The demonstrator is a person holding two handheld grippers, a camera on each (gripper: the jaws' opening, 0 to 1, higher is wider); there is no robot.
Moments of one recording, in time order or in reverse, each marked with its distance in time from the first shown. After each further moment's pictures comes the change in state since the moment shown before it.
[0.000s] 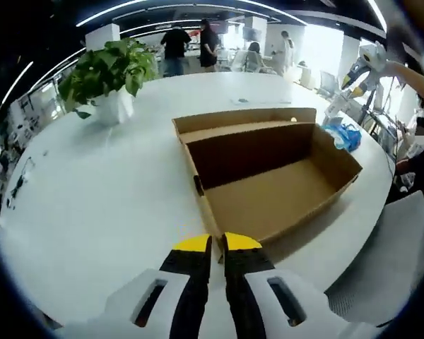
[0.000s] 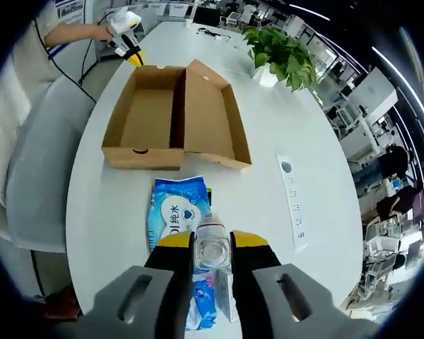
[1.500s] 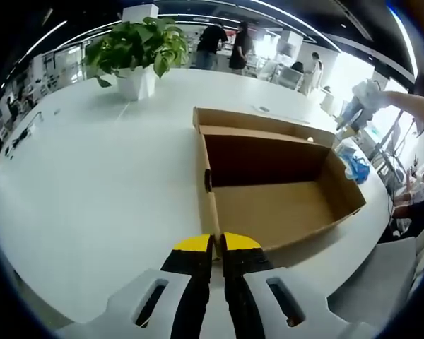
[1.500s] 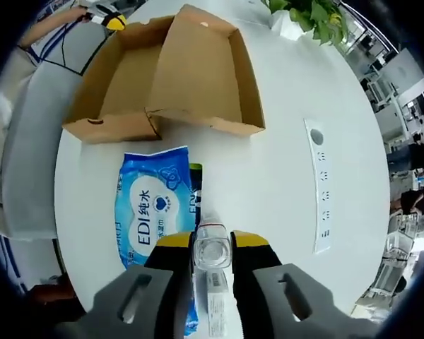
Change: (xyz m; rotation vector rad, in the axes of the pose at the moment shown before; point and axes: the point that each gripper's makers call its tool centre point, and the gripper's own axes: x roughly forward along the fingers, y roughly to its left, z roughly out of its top) left arm 0.006 0.001 -0.004 -0.217 -0.012 0.018; right arm 0.087 -0.033 -0.030 0.015 0.209 0.185
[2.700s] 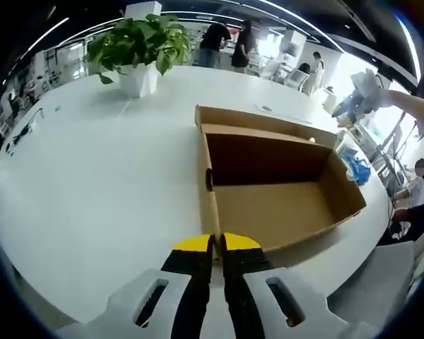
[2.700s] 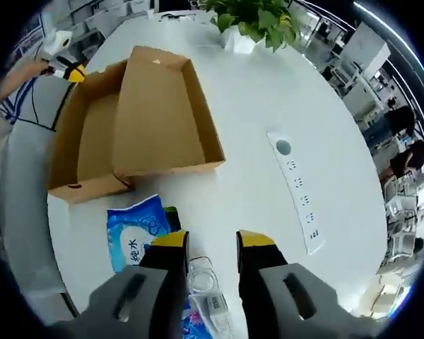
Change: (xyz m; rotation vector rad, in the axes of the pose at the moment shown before) left arm 0.000 0.000 0.000 -0.022 0.012 0.007; right arm -0.017 -0.032 0.046 0.329 -0.164 -0.134
